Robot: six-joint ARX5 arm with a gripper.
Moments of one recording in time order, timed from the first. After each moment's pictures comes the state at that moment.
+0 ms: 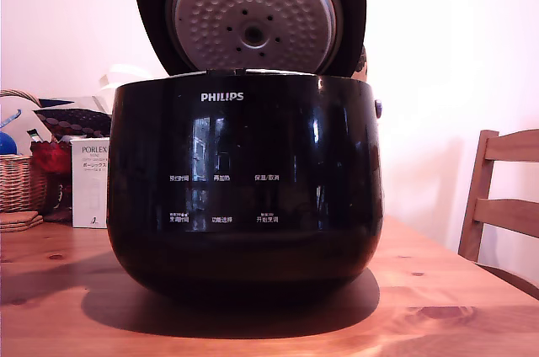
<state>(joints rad) -0.59 1.86 2.13 -1.12 0.33 0.44</state>
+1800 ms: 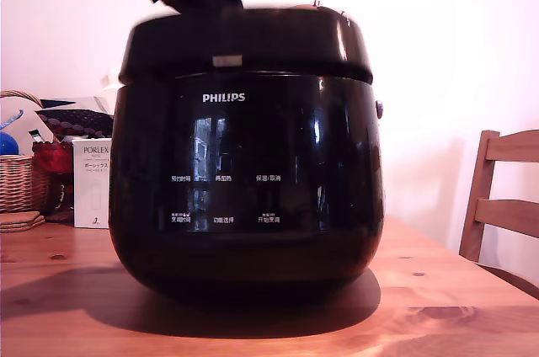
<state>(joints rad) -0.62 1.57 1.49 -0.77 0.31 0.26</state>
